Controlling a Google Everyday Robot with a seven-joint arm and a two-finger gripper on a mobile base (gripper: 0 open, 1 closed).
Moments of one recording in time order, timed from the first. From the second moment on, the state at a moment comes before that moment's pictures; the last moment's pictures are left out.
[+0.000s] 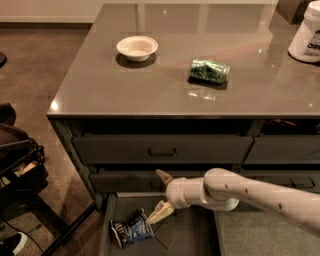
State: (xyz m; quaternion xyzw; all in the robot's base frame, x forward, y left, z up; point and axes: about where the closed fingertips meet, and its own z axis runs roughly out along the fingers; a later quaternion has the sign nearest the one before) arm 0.497 0.016 0.507 -0.58 0.64 0.28 0.41
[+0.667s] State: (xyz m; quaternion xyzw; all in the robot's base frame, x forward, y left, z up) arm 0.505 0.060 0.428 -0.50 0.68 0.31 0.44
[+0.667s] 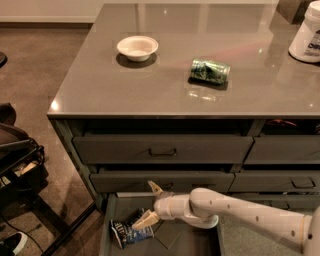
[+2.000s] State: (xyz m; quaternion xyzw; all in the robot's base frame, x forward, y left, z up) arm 0.504 0.098 0.319 -0.45 0.72 0.35 0.40
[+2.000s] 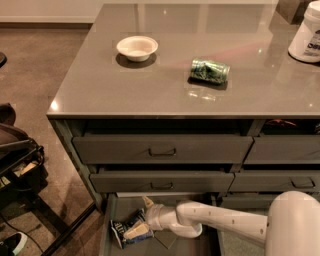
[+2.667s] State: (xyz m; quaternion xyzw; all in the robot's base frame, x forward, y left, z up) arm 0.489 0.085 0.212 -0.42 0.76 0.33 0.36
